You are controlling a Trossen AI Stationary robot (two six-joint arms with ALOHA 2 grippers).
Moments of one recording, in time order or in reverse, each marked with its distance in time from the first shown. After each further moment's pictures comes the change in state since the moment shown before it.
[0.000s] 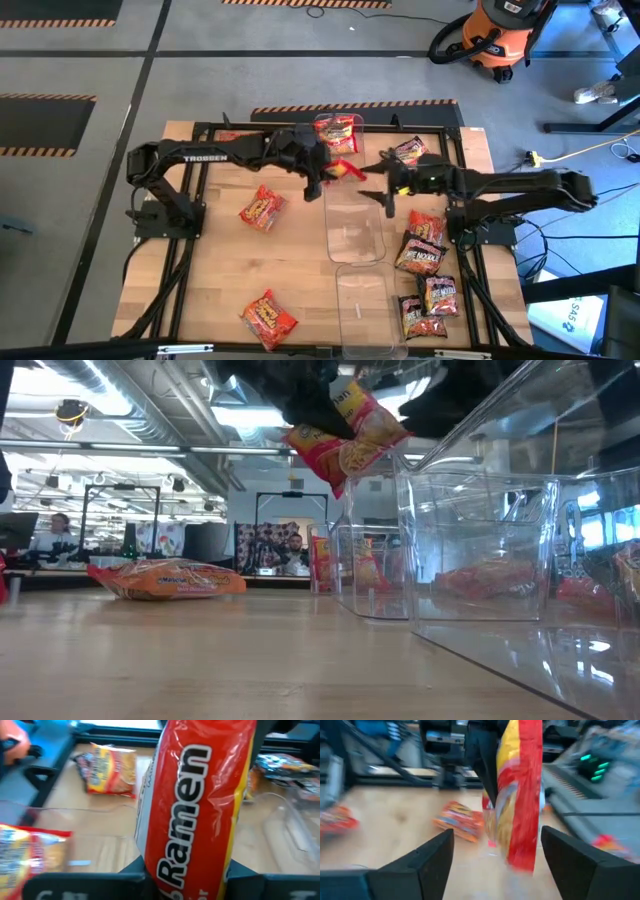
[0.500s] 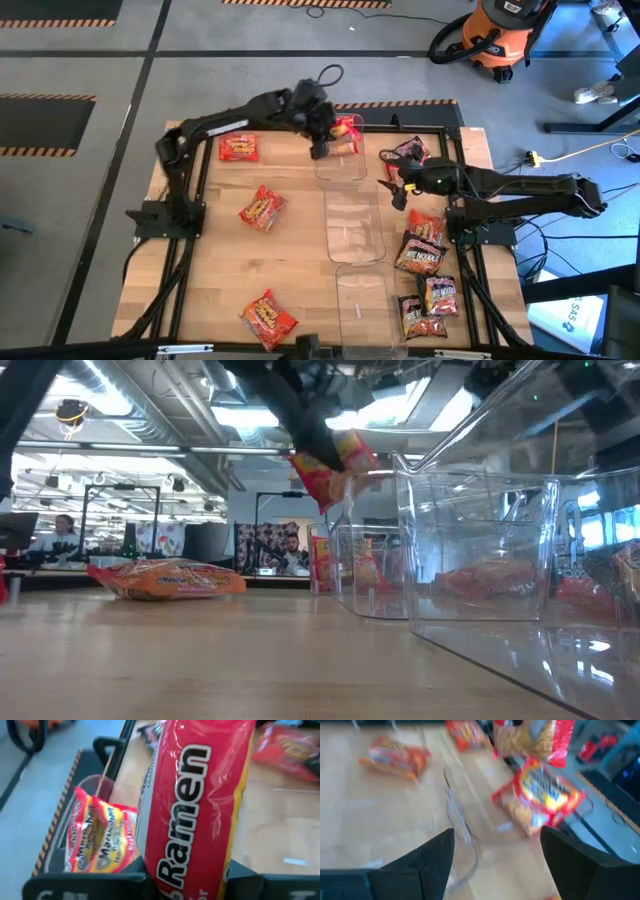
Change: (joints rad) left arm 0.241 0.274 0.427 -0.375 0.024 0.169; right arm 0.000 -0.144 0.000 -0.428 0.326 0.060
